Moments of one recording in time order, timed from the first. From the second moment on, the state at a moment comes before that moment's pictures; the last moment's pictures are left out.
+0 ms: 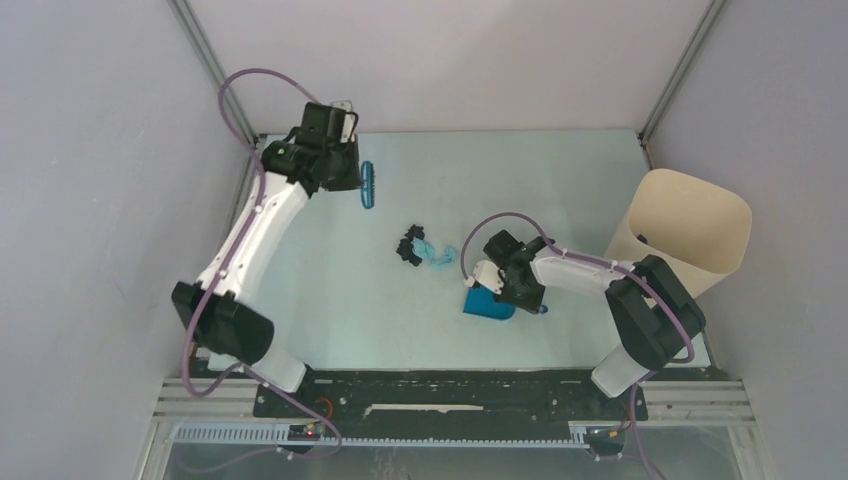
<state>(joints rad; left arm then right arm) -0.33 1.51 1.67 -0.91 -0.07 -0.33 0.65 1.60 0.88 -0.78 0.13 -0.58</state>
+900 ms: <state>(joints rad) -0.35 1.84 1.74 -1.15 -0.15 -0.18 0.08 1.33 0.79 -0.82 -0.64 -0.93</state>
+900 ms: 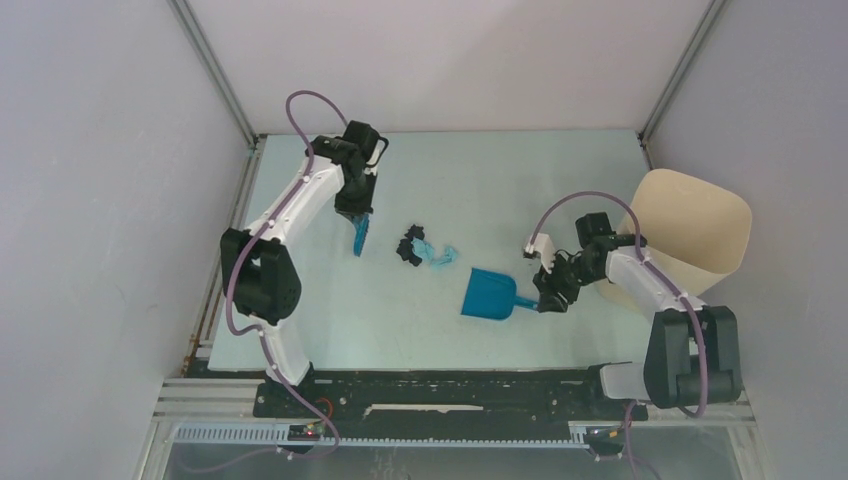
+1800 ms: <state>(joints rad) -0.35 1.85 1.72 -1.13 -0.12 -0.18 0.18 1.36 0.65 -0.59 -0.47 -1.01</state>
